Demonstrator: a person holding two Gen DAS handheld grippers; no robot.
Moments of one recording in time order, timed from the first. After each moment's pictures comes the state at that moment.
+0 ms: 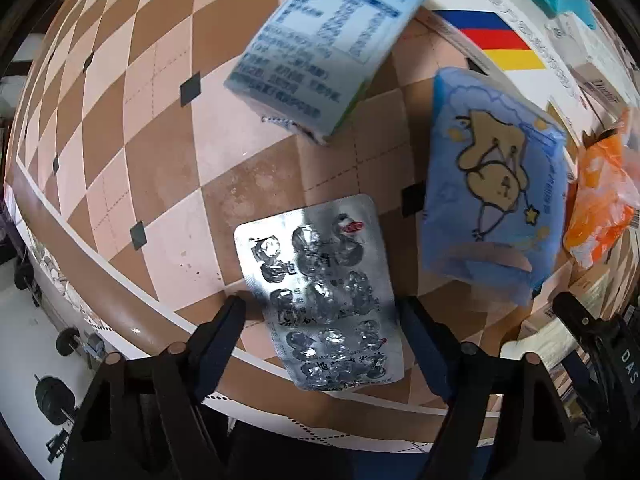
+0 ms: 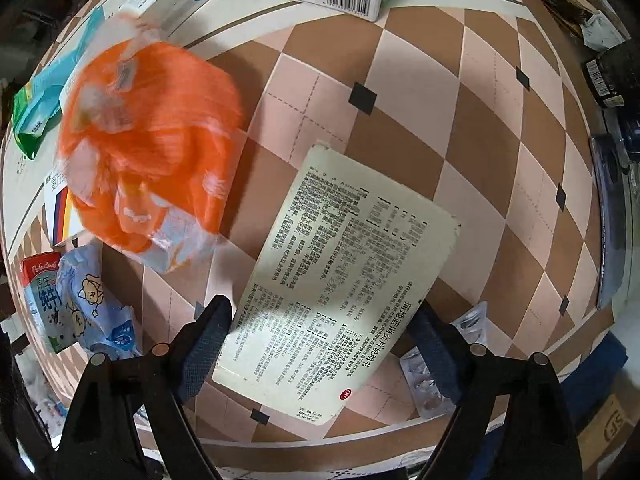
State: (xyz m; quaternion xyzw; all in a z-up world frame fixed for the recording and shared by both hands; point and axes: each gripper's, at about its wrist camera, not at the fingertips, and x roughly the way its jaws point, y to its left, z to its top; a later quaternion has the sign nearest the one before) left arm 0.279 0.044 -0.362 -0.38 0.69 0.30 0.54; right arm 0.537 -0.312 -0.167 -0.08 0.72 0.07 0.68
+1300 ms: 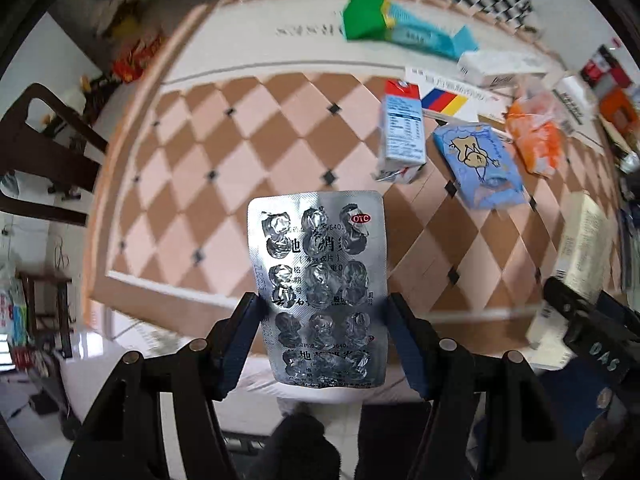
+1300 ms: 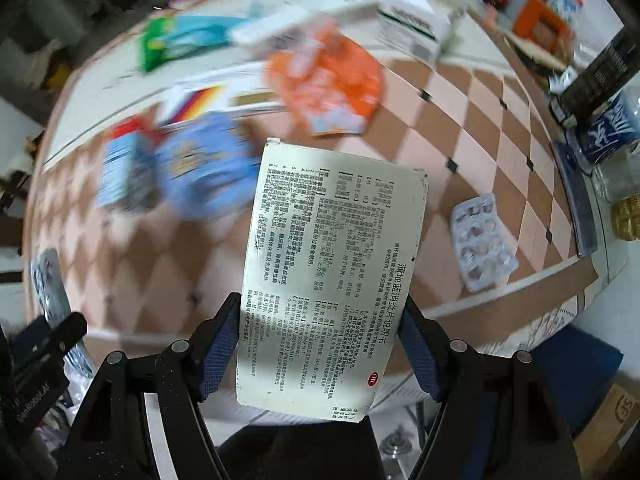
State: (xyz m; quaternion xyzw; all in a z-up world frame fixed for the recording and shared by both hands) left arm 0.276 -0.073 -0.051 -0.17 0.61 0.24 0.73; right arm 0.290 -0.272 -0.087 -0.15 0.60 0.14 0.77
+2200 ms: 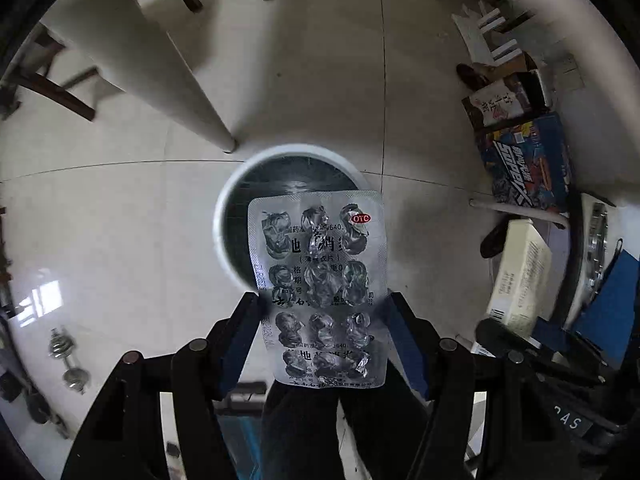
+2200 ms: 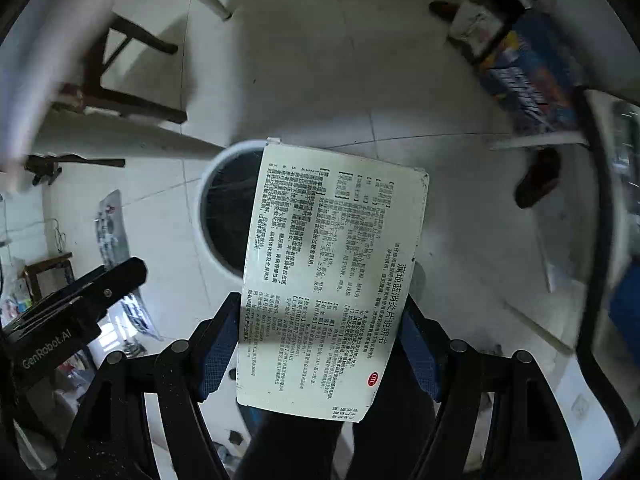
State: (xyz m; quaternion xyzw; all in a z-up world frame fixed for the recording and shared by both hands) left arm 0.085 -0.164 -0.354 -0.27 0.70 0.15 0.65; right arm 0.033 -0.286 -0.411 -0.12 0.74 0.18 0.64
